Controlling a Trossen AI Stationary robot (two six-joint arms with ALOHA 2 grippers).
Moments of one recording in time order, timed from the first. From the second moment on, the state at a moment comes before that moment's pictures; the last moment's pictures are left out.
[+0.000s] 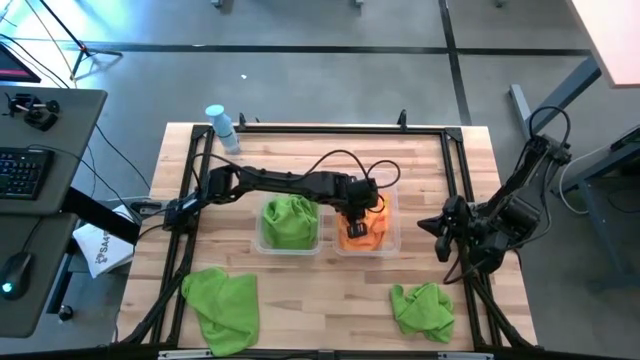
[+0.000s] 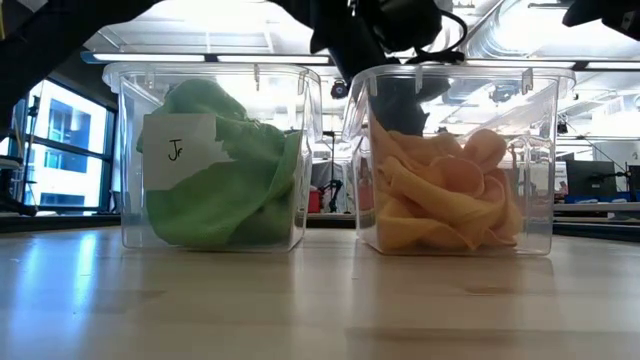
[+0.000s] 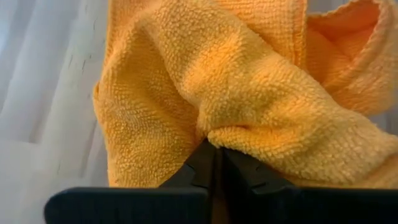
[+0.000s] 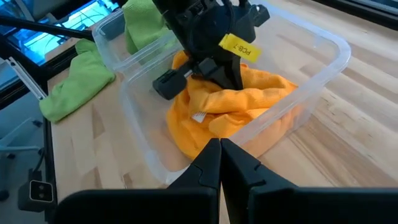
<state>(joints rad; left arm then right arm) 0.03 2.31 2.00 -0.73 -0.07 -0.09 0.89 0.91 0.93 -1.11 0.86 1.35</state>
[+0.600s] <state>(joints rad) 0.03 2.24 2.00 -0.76 -0.08 -0.09 0.89 0.94 0.93 -1.12 0.77 1.37</state>
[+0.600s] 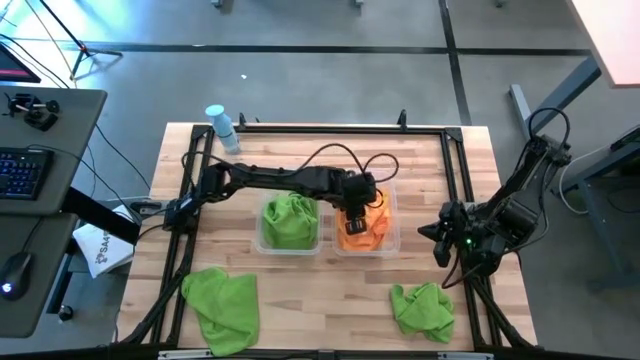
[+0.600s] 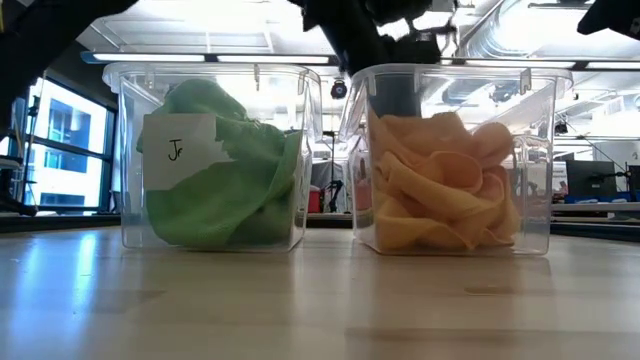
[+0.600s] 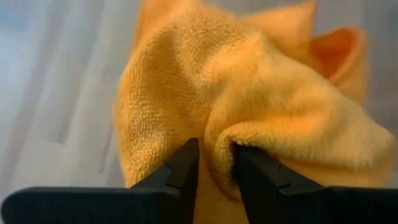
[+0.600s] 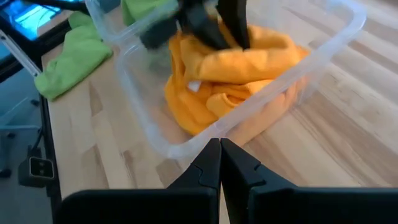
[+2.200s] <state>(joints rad) -0.21 2.05 2.00 -0.77 -0.18 -0.28 0.98 1.36 0.93 -0.92 0.00 2.15</state>
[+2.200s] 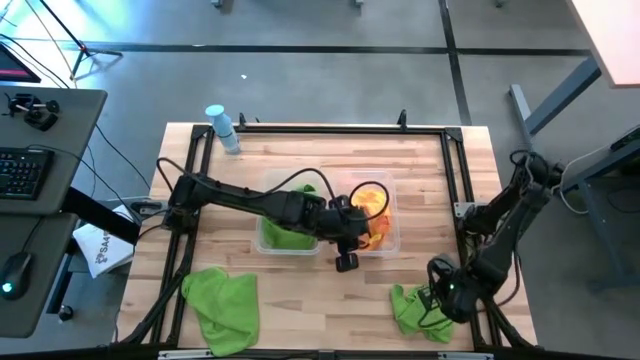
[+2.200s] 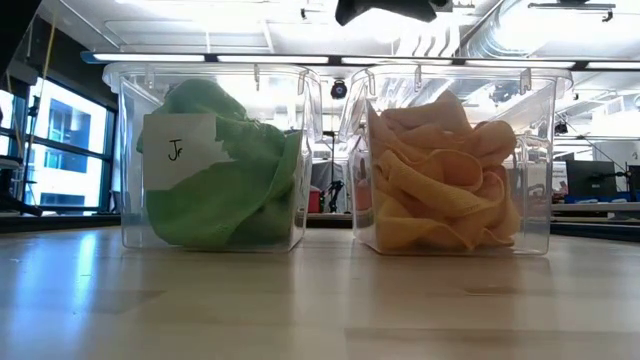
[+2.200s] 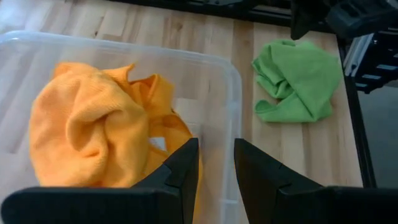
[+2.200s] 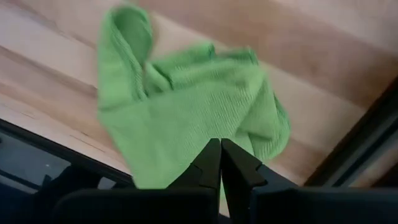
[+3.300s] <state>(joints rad) -0.29 1.85 1.91 -0.93 -0.33 -0.26 1.05 1.70 0.94 -0.72 0.11 2.03</state>
